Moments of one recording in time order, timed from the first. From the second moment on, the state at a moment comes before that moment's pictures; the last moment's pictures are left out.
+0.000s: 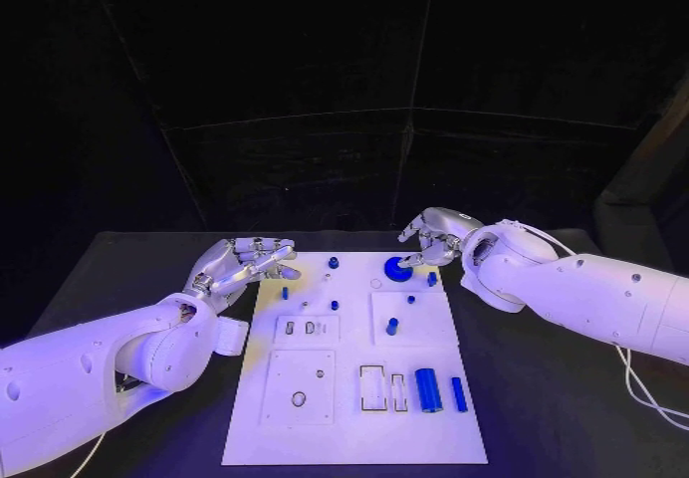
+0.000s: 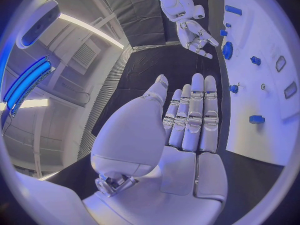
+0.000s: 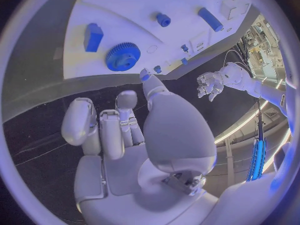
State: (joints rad) left arm 1.20 -0.89 -0.08 1.55 -0.02 -0.26 0.54; left_hand 1.43 -0.01 0.03 0.11 0.05 0.99 0.20 0.13 0.07 1.09 0.14 0.15 0.07 1.21 0.08 0.25 0.19 0.17 1.01 0.19 0.34 0.14; right arm 1.28 -0.76 0.00 1.34 -1.38 -0.31 -0.18; right_hand 1.28 -0.13 0.07 0.04 0.19 0.88 0.16 0.07 0.07 1.34 0.06 1.03 0.90 1.47 -0.02 1.47 1.30 0.10 1.37 0.09 1.36 1.09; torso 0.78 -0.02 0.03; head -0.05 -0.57
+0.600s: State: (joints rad) left arm 1.20 -0.88 -0.08 1.54 -0.02 -0.26 0.53; left_hand 1.43 -0.01 0.03 0.11 0.05 0.99 0.20 0.13 0.07 1.09 0.14 0.15 0.07 1.21 0.08 0.25 0.19 0.17 1.01 0.19 0.34 0.14; right arm 1.28 -0.72 0.00 1.30 -1.36 -0.19 -0.24; right_hand 1.37 -0.12 0.01 0.16 0.22 0.86 0.17 0.09 0.07 1.43 0.08 1.38 1.31 1.46 -0.01 1.51 1.31 0.10 1.38 0.10 1.39 1.16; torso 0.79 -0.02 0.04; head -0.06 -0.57
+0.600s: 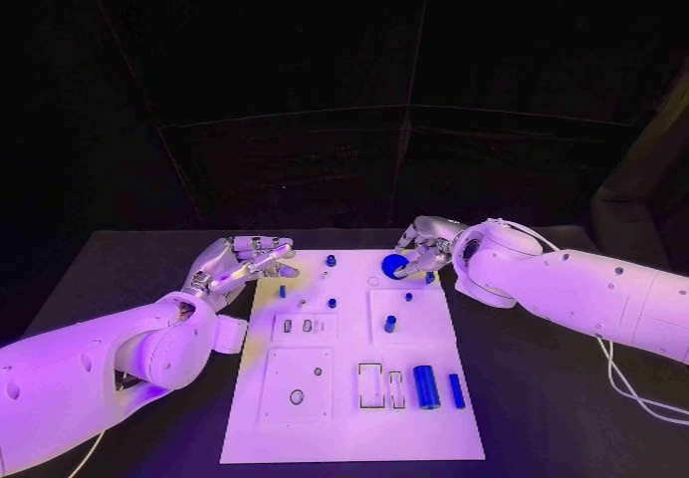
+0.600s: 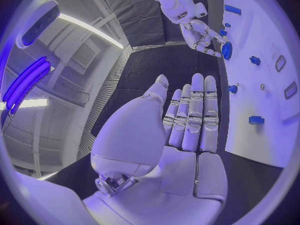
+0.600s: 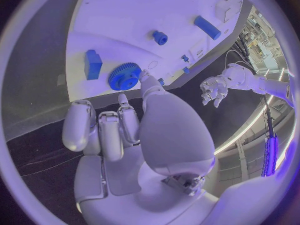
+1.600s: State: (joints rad) left arm 1.20 -0.88 -0.08 1.53 -0.02 -0.25 0.53; left_hand 1.43 0.00 0.03 0.10 0.05 0.99 0.20 0.13 0.07 1.09 0.14 0.15 0.07 1.21 0.08 0.25 0.19 0.17 1.01 0.19 0.33 0.14; right arm 1.28 -0.68 0.00 1.26 -1.42 -0.15 -0.25; right_hand 1.41 -0.07 0.04 0.13 0.20 0.91 0.16 0.11 0.07 1.46 0.07 1.45 1.31 1.46 -0.01 1.52 1.31 0.08 1.39 0.10 1.41 1.19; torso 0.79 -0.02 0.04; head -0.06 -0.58
